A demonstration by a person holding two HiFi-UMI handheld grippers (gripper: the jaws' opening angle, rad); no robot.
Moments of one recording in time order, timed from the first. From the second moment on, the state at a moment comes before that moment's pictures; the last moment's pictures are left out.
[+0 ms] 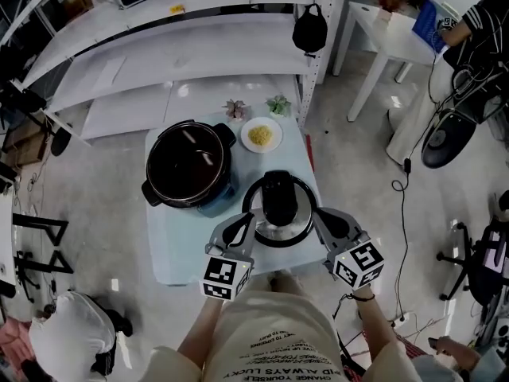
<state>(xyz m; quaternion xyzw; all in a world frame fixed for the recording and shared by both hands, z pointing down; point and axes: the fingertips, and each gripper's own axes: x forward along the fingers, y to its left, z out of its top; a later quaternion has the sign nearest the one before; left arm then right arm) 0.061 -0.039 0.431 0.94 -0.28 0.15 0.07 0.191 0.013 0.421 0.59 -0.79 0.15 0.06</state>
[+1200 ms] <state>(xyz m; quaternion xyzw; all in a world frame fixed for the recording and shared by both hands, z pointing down) 0.083 -0.040 0.386 0.96 -0.21 0.17 -0.01 0.214 -0.001 0.367 0.48 -0.87 0.06 0.03</state>
